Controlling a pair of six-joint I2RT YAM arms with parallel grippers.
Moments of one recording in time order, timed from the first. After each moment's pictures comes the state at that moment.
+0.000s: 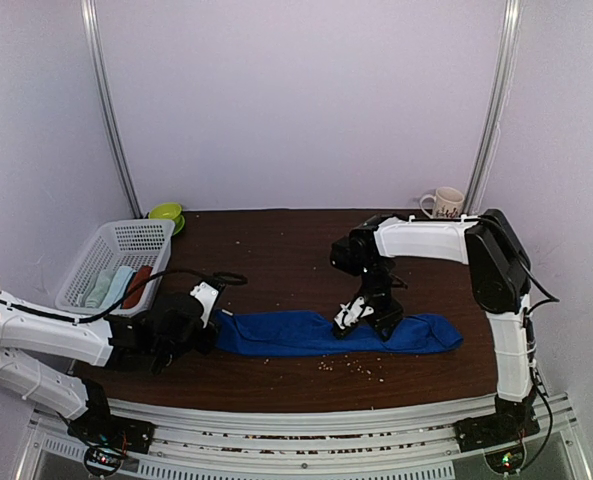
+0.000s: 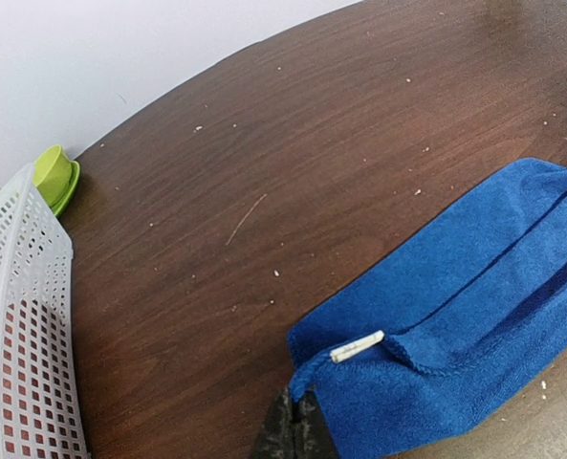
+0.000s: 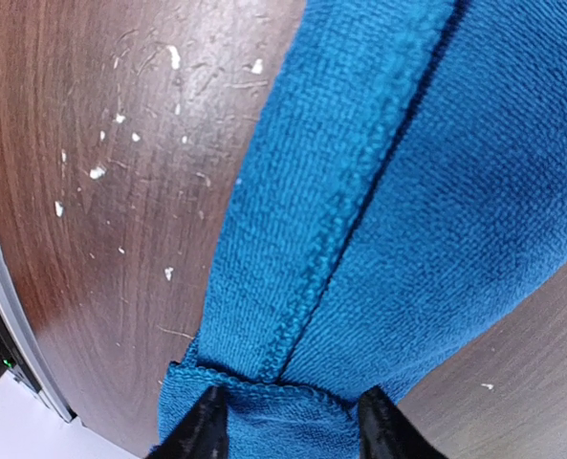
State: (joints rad) left arm -1.00 1.23 0.46 0.13 -0.61 -0.11; right arm 0.72 2.15 1.67 -1.34 0.02 -1.20
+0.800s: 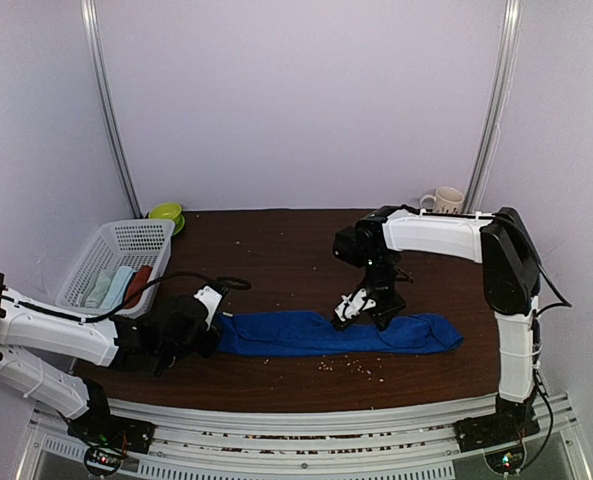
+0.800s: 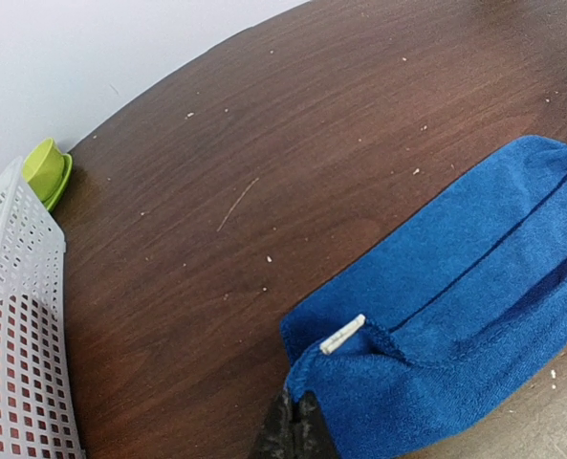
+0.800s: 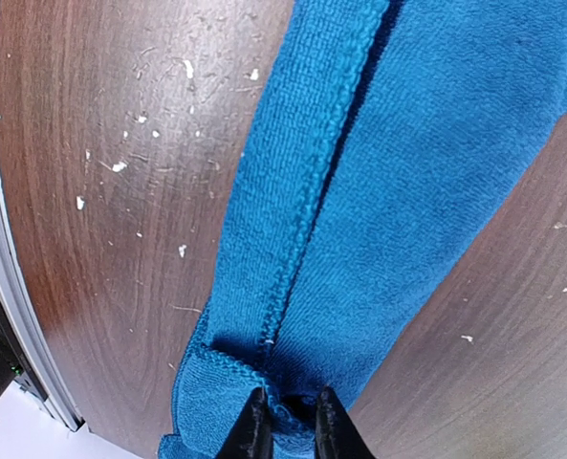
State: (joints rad) left arm -1.00 1.27 0.46 0.13 -0.61 -0.11; right arm 0.72 2.08 1.67 -1.35 0.01 -1.17
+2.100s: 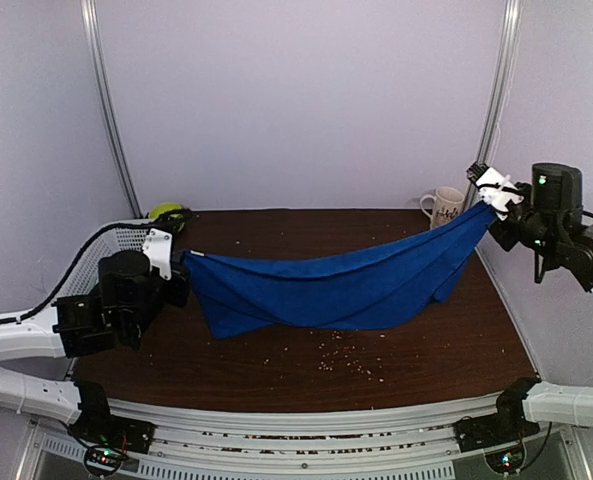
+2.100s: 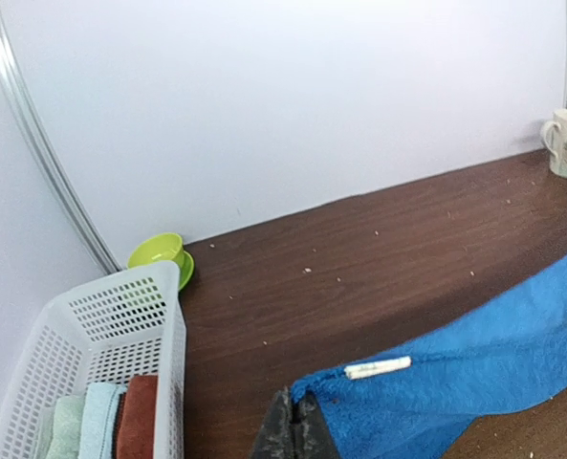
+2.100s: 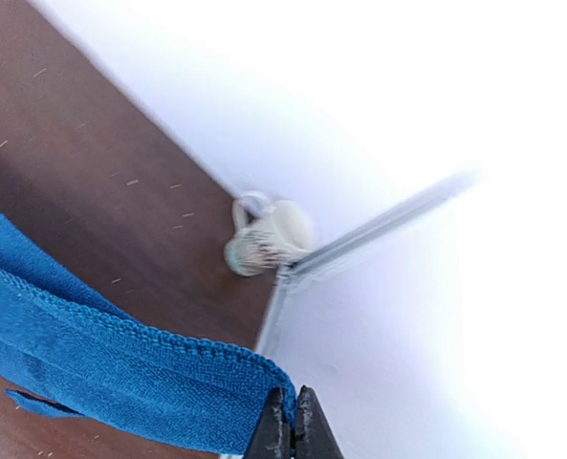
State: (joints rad) left arm -0.99 0.93 0.61 0.03 -0.82 -0.04; right arm 0.45 0.89 1.13 -0.60 0.45 -0.68
